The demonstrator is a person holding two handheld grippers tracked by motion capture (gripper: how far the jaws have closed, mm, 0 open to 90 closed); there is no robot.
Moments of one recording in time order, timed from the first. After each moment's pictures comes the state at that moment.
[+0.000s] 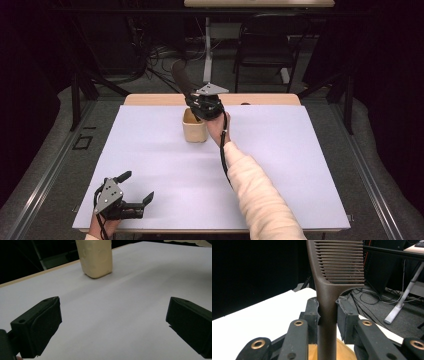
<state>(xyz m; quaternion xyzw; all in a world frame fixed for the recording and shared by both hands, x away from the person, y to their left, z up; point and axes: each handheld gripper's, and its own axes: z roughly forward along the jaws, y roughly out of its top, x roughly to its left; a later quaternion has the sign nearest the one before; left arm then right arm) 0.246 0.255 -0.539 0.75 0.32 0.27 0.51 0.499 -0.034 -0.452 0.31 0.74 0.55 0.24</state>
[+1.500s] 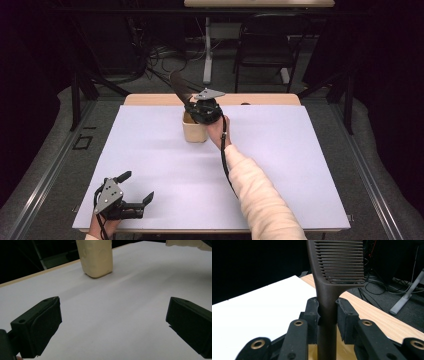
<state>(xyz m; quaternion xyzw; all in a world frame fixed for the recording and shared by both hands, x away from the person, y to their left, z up) 0.246 0.255 -0.539 0.75 0.32 0.27 0.50 0.500 -0.031 -0.469 0.31 0.77 0.52 0.21</state>
